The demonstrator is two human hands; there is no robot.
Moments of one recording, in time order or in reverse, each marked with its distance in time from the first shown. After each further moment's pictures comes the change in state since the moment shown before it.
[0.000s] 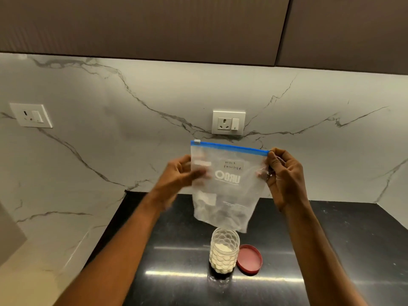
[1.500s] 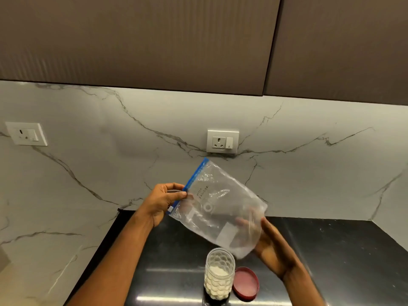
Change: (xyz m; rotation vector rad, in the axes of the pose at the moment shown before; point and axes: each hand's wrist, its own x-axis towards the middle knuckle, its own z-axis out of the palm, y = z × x) left_hand 0.018 -0.017 -0.026 0.071 0.231 -0.302; right_hand -0.042 0.072 -0.061 0.320 -0.367 0.542
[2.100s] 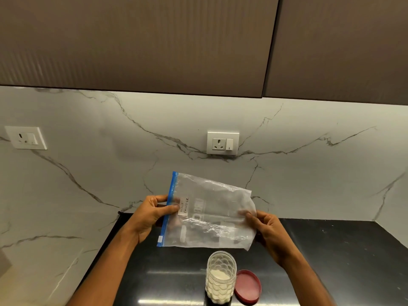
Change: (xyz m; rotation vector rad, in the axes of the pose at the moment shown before) left_hand -0.020 -0.015 -0.024 -0.004 -0.084 0.022; right_hand 0.020 -0.018 0.012 -0.489 0.227 -0.108
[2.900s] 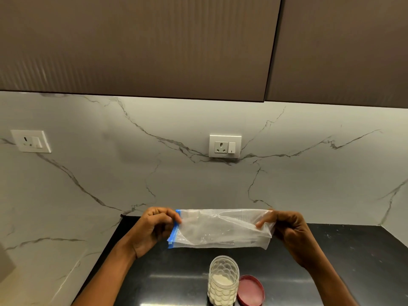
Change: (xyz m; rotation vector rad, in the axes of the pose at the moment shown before) left_hand -0.015 -0.015 0.000 -0.155 -0.118 0.078; right_hand -0.015 -0.026 -0.029 -0.124 -0.131 -0.364
